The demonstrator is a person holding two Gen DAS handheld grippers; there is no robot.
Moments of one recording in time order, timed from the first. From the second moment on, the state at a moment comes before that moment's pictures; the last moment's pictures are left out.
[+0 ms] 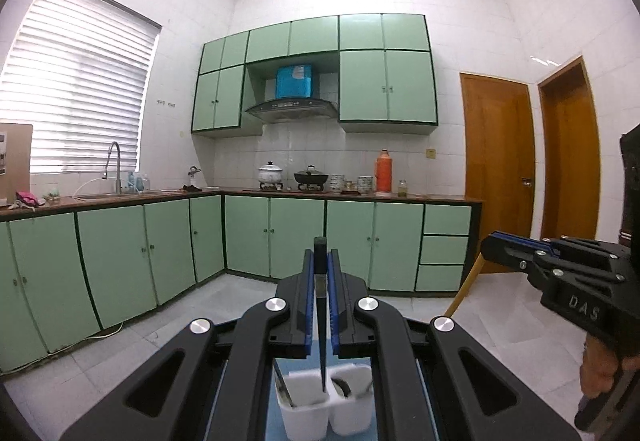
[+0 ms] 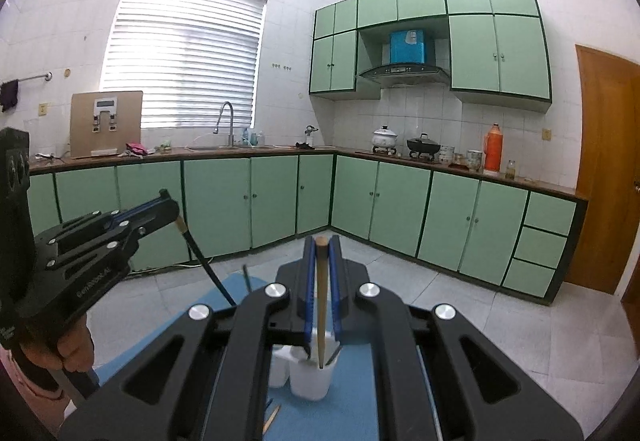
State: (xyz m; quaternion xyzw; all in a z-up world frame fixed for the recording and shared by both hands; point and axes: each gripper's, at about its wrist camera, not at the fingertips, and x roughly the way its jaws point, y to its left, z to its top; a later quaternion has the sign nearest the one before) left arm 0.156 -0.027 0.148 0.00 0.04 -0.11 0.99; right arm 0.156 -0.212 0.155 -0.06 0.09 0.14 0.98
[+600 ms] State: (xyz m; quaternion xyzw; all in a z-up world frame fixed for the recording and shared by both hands) left arm 0.275 -0.030 0.063 0.00 0.13 -0.07 0.99; right arm 0.261 -0.196 0.072 -0.03 0.16 0.12 0.98
